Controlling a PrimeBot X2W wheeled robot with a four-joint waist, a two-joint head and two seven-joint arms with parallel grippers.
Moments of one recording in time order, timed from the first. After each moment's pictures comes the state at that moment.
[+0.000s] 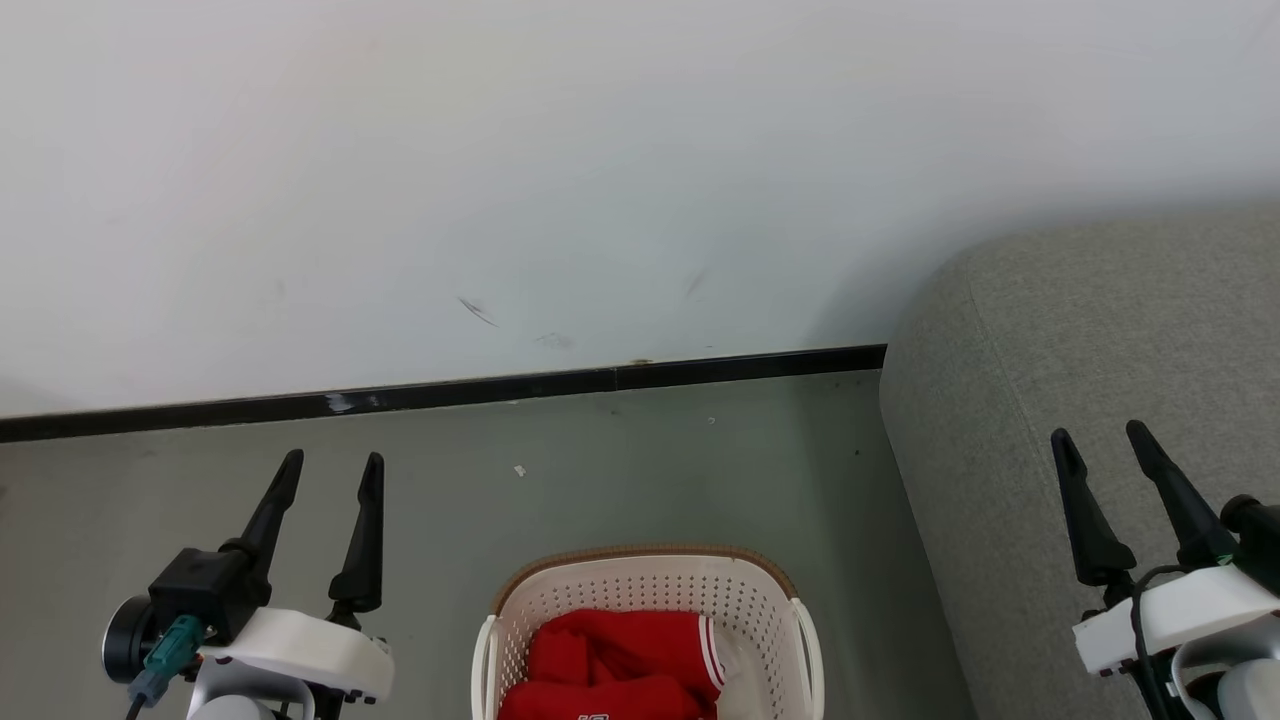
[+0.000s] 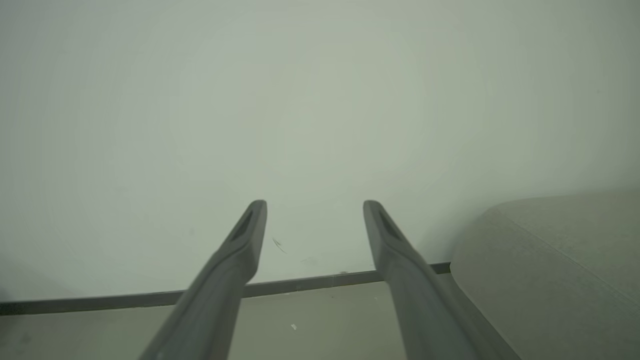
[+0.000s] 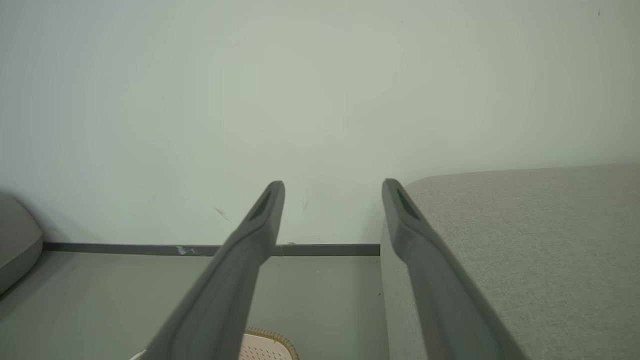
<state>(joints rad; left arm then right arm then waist) -0.14 0.13 -0.15 0.18 -0.37 0.00 -0.25 -0.05 -0.19 -0.02 0.10 0.24 0.12 -0.25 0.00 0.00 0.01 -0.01</state>
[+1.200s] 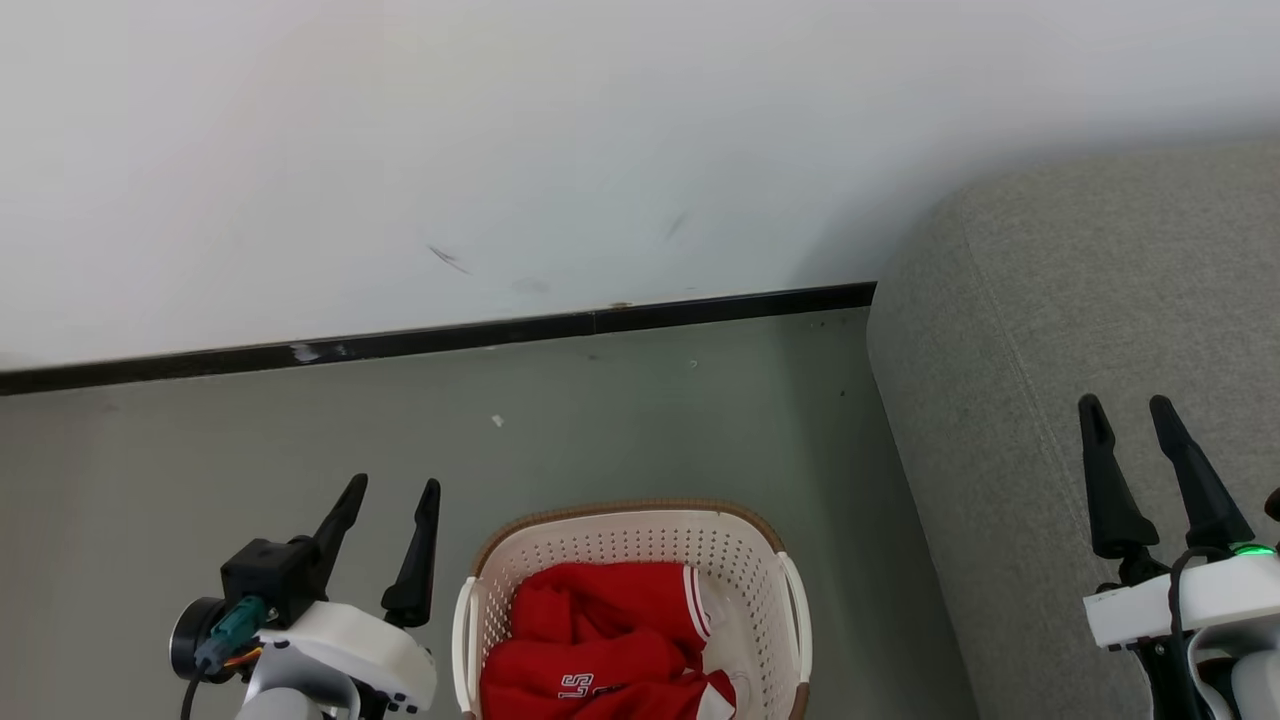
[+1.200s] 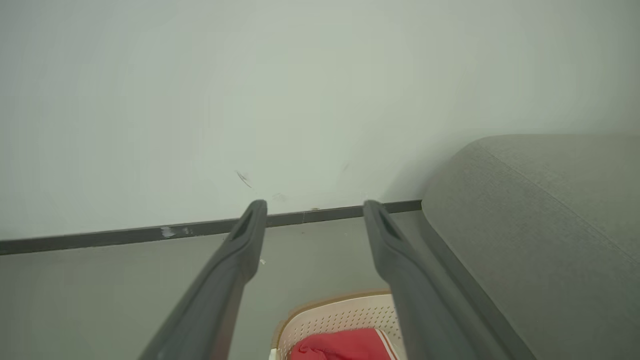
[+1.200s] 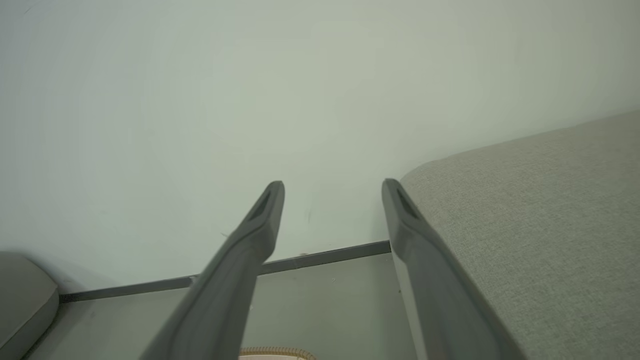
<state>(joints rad) -0.20 0.09 -0.20 0.35 -0.38 -0.06 -0.23 -0.05 -0.14 -0.08 0.04 0.35 0.12 -0.25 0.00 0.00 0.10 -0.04</state>
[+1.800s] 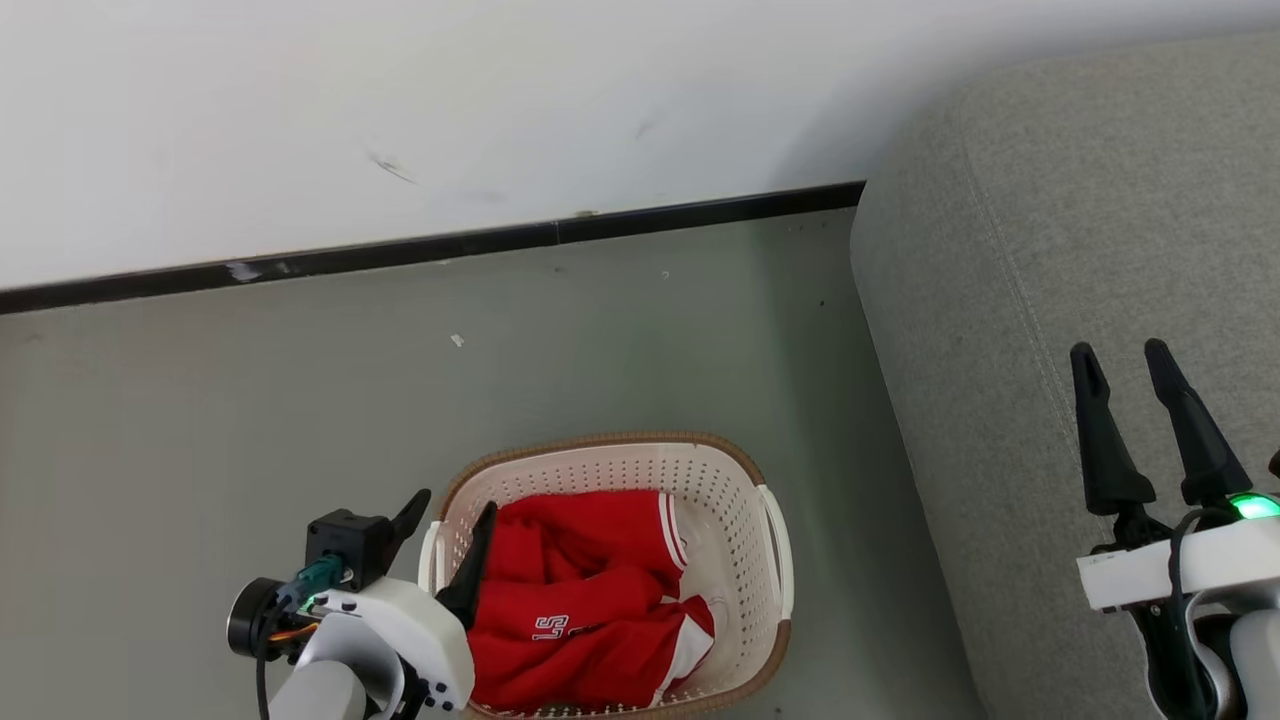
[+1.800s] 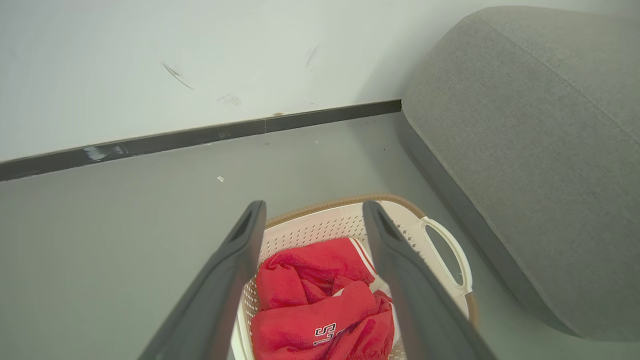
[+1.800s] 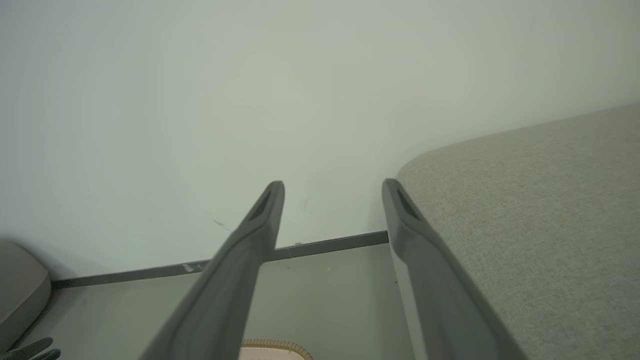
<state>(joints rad) -0.32 0.06 -0.31 0.55 -0.37 -0.09 -0.14 -0.10 -0.15 -0.05 -0.03 0.35 0.12 -0.25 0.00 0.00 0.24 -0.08</state>
